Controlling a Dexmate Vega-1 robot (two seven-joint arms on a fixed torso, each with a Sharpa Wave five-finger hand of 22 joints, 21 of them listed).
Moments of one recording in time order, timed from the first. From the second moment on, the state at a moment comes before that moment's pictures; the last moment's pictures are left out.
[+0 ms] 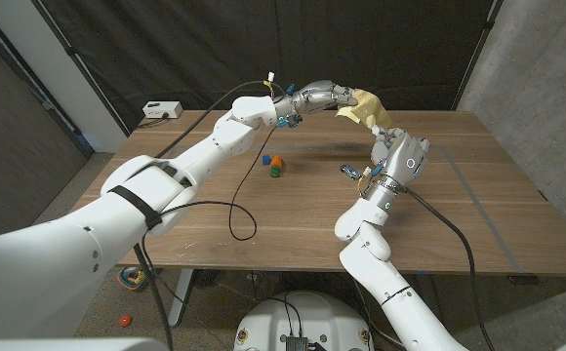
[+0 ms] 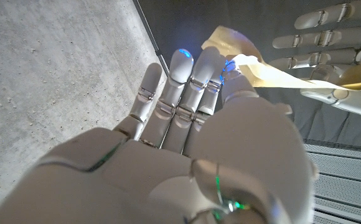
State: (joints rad) left arm 0.17 0.17 0.71 -0.80 -0.41 -0.39 -0.71; left_hand 0.97 0.10 0.56 -0.13 0.27 0.89 0.07 0.82 0.53 0.36 -0.13 0.39 0.34 0.16 -0.04 0.23 0.35 -0.12 0.03 1.19 0.19; right arm -1.11 -0.06 -0.43 -1.75 -0.78 -0.55 -1.12; right_hand 1.11 0.06 0.27 -0.16 0.28 1.17 -0.02 0.36 0.38 1.20 -0.11 0.68 0.68 1.05 -0.17 0.98 1.00 0.25 -0.04 1.53 0.20
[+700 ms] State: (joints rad) left arm 0.20 0.23 0.72 -0.91 -0.40 -0.35 -0.66; left_hand 0.96 0.09 0.57 -0.13 0.29 0.90 0.08 0.82 0.54 0.37 -0.13 0.39 0.33 0.16 -0.04 0.23 0.35 -0.12 0.04 1.20 0.19; right arm -1.15 0.08 -0.34 -1.73 -0.89 -0.47 -1.12; right_hand 1.10 0.04 0.31 -0.15 0.31 1.17 -0.02 0.36 0.39 1.21 -0.11 0.68 0.69 1.06 -0.18 0.94 1.01 0.25 -0.04 1.53 0.20
